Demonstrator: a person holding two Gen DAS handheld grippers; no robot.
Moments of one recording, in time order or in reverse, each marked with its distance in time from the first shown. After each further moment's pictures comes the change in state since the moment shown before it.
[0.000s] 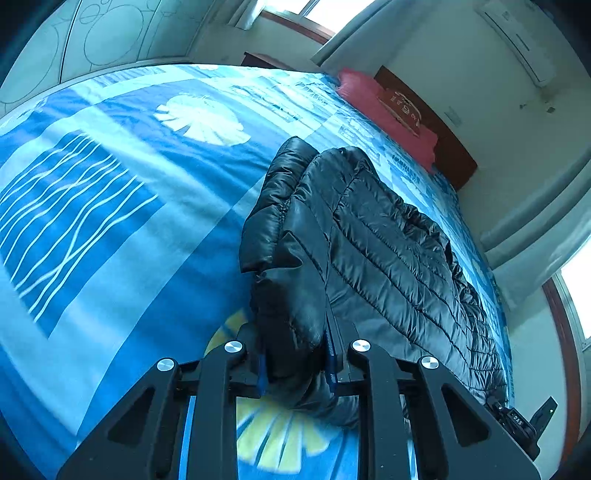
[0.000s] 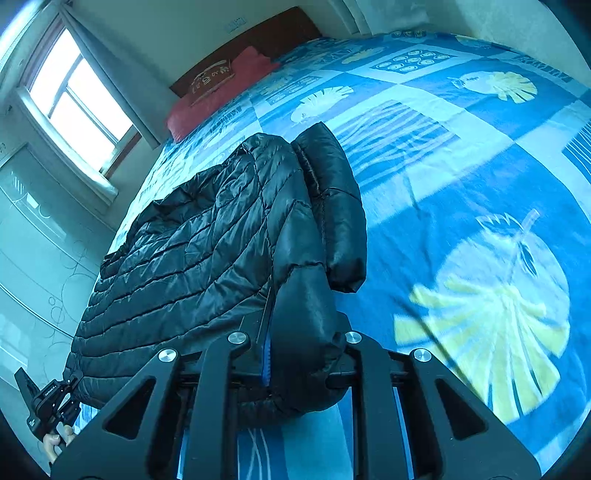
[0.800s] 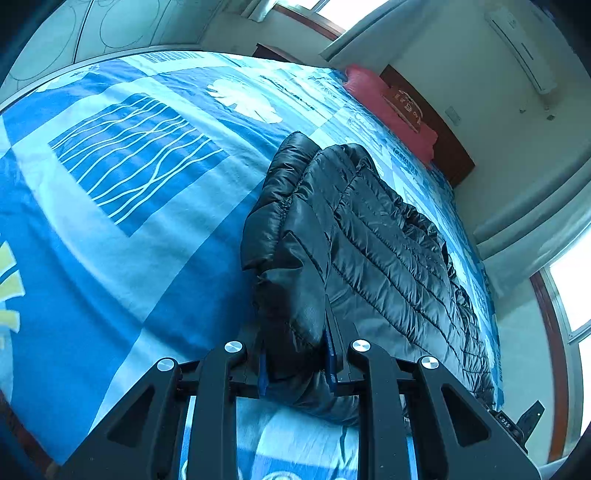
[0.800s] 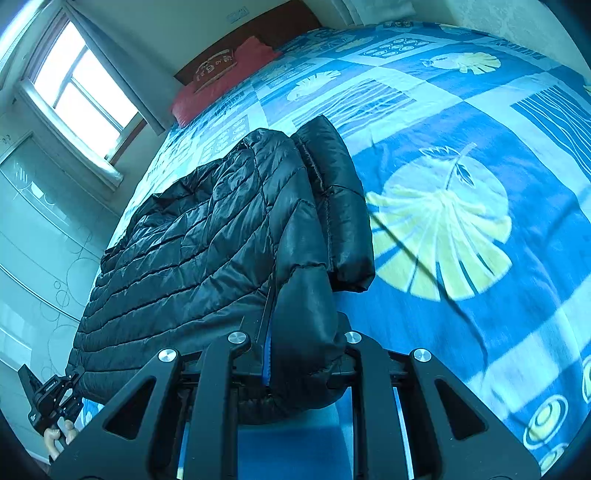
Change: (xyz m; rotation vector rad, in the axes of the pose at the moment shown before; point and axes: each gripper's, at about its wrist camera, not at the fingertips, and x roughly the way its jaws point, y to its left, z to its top) left arm -0.047 0.028 -0.023 -0.040 0.030 -0.016; right arm -0.046 -0.018 -0.047 -0.007 0.053 0.011
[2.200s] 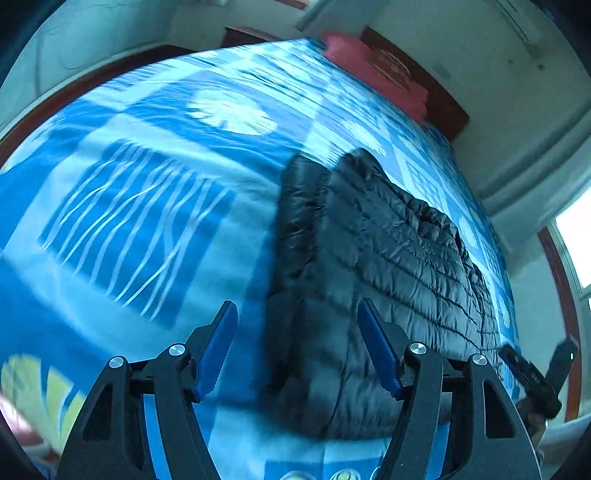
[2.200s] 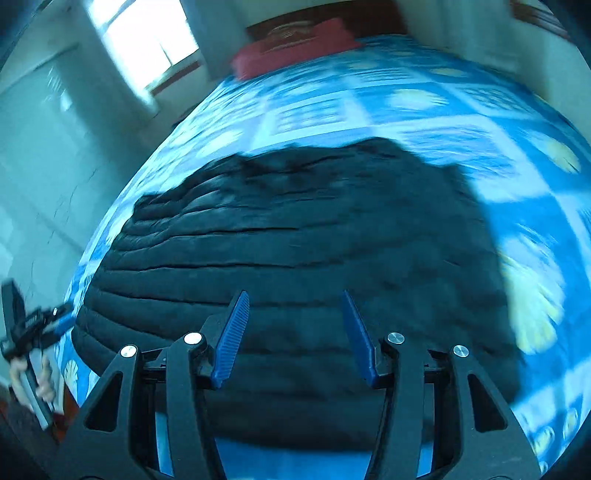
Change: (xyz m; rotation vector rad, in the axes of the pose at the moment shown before) left arm 0.022 0.008 0.079 0.191 0.168 0.013; right arm 0.033 0.152 0.009 -0.368 0.099 0.018
